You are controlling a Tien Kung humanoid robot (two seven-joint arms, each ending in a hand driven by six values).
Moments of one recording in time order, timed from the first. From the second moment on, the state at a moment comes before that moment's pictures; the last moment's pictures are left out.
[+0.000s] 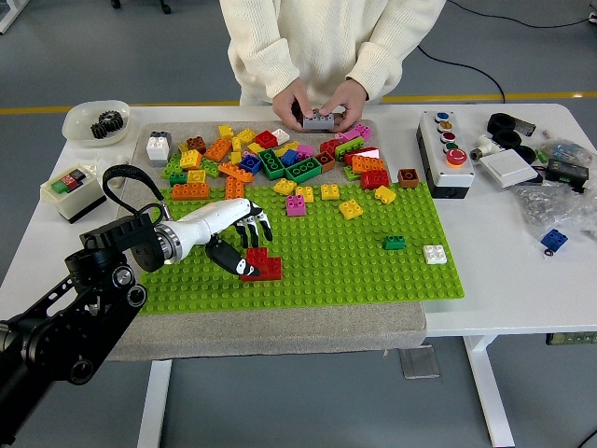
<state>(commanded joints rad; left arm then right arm) -0.48 0.12 -1.16 -1.23 2.07 -0.40 0.03 0.18 -0.13 1.67 0.18 -2.23 0.16 -0.17</state>
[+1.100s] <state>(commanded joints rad) -0.49 0.11 -1.14 -1.20 2.07 -0.39 0.02 0.18 -0.13 1.67 0.18 -2.22 0.16 -0.17</state>
